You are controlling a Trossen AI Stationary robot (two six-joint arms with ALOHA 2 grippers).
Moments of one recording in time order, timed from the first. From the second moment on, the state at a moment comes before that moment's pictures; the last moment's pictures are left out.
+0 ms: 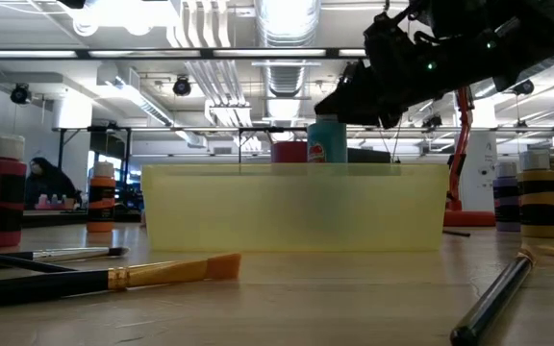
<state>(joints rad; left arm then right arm) 0.00 0.39 0.78 -0.40 0.00 0.00 0.09 1.46 0.53 0.66 0.39 0.11</state>
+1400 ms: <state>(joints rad) 0.00 0.39 0.78 -0.40 0.00 0.00 0.09 0.97 0.89 -1.15 0.40 0.83</state>
